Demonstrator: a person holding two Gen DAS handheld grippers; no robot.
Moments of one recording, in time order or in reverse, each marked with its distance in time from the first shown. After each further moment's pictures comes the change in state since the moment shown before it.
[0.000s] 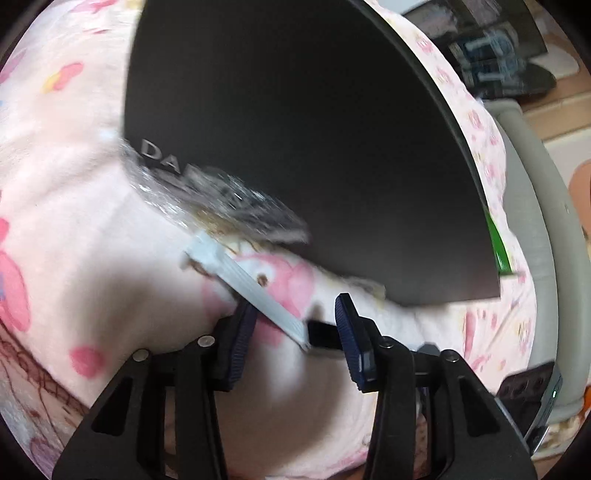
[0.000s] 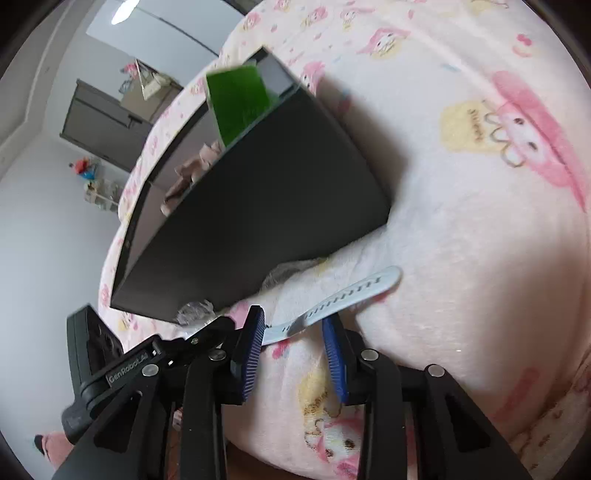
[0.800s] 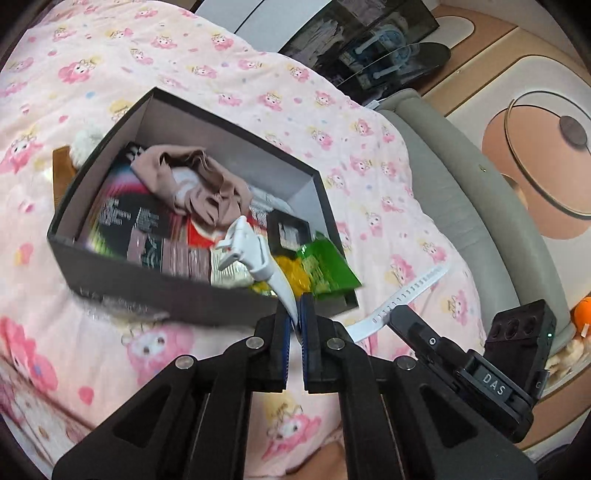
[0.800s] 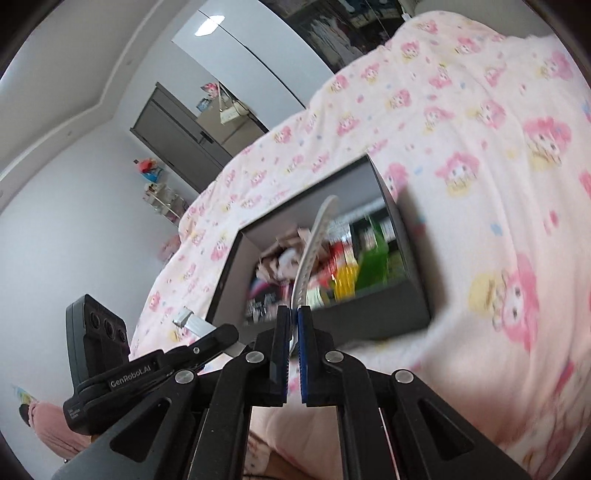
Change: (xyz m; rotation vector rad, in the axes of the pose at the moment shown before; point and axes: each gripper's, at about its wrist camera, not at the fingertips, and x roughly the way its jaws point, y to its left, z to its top) left arm -0.082 -0.122 0.034 0.325 -0.143 -0.216; right arm -0.093 0.068 0.047 -0.251 -0.156 0.181
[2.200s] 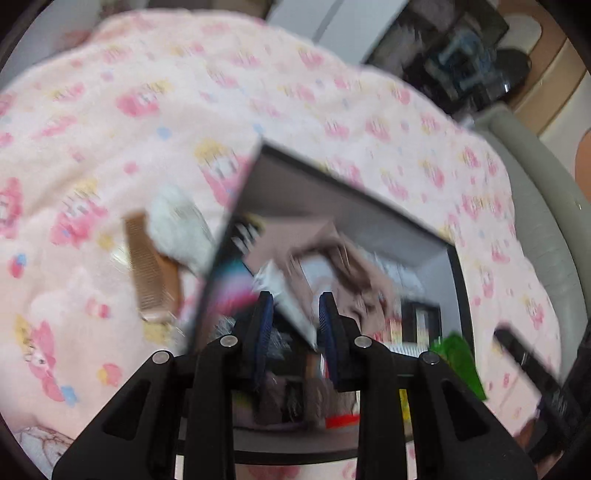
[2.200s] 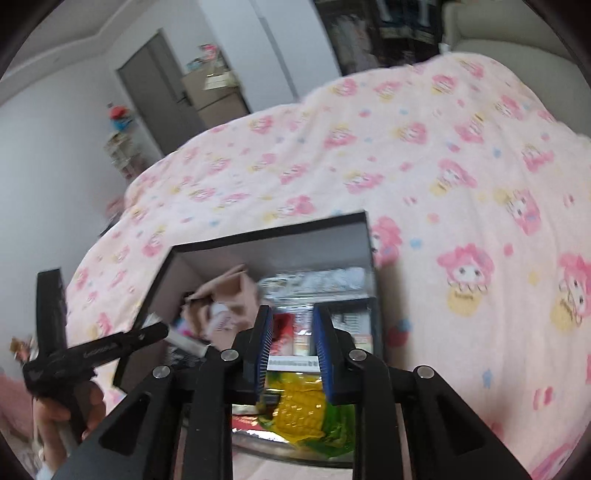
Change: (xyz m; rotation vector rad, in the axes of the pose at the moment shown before) left arm 0.001 0.082 0.080 -0.051 -0.087 0.381; right arm 0.094 0.020 0.084 -0.251 0.099 -0.205
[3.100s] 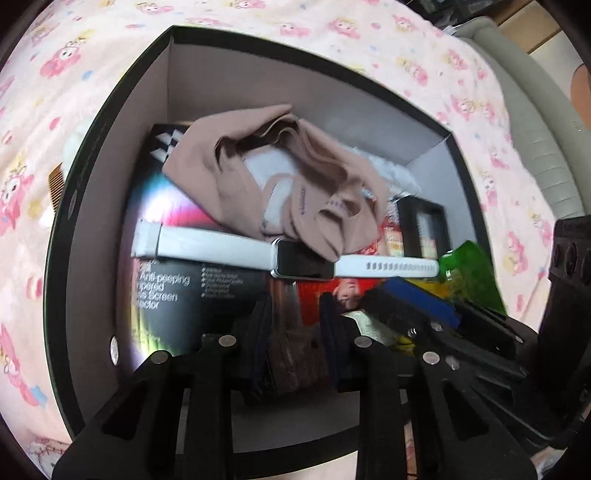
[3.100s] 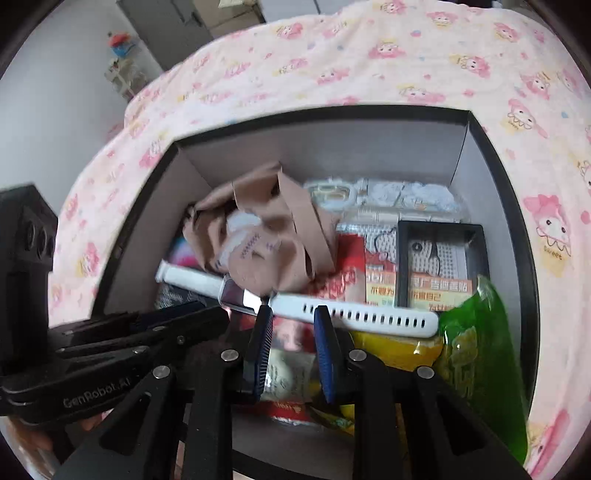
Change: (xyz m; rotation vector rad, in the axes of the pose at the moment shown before) left arm 0.073 -0.020 -0.030 0.163 0.390 -0.047; right arm 0.105 0.043 -0.030 -0.028 0.355 -0.005
